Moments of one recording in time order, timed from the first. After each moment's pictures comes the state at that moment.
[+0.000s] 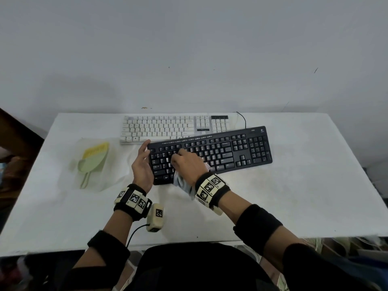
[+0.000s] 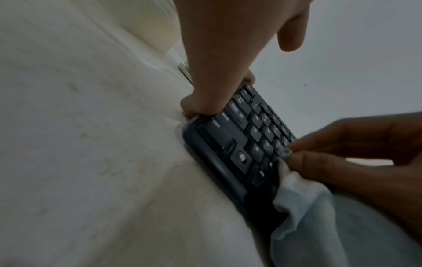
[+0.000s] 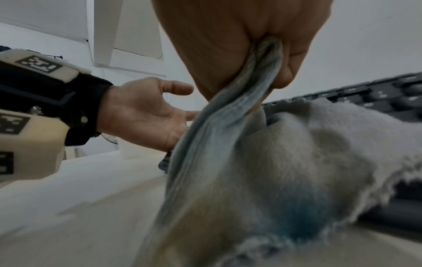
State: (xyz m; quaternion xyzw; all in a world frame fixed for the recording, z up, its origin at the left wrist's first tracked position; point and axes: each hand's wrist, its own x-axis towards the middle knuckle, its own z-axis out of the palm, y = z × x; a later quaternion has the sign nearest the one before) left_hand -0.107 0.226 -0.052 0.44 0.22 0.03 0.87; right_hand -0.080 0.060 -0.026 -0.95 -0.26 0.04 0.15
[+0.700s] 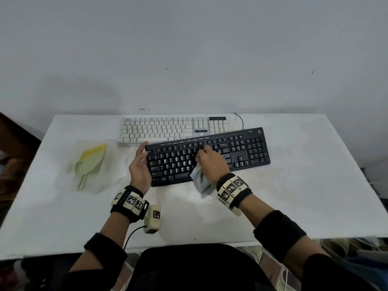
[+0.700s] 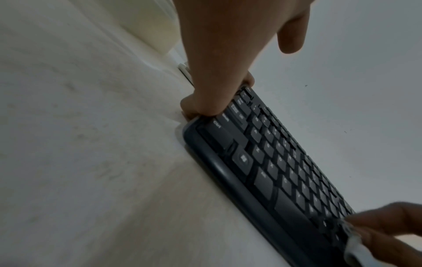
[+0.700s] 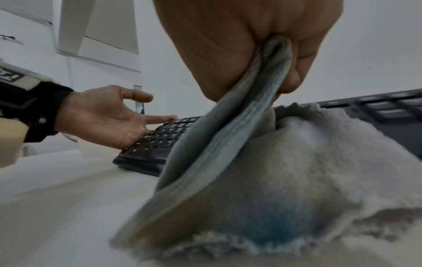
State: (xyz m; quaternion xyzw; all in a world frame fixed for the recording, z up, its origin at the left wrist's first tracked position) left_hand -0.108 0.225 -0.043 0.44 0.22 0.01 0.87; right_hand -0.067 -0.009 -0.030 -0.97 -0.19 0.05 0.11
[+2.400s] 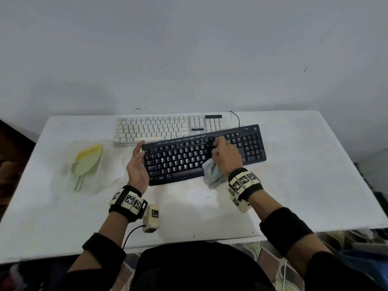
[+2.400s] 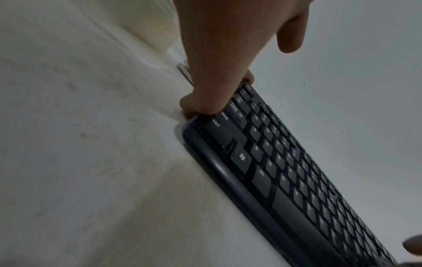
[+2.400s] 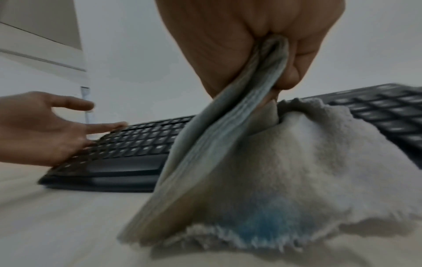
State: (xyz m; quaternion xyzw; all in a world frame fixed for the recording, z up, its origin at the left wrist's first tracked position) left_hand -0.109 0.222 -0.041 0.45 0.22 0.03 0.86; right_hand -0.059 -0.052 -0.016 -0.97 -0.04 0.02 0.24
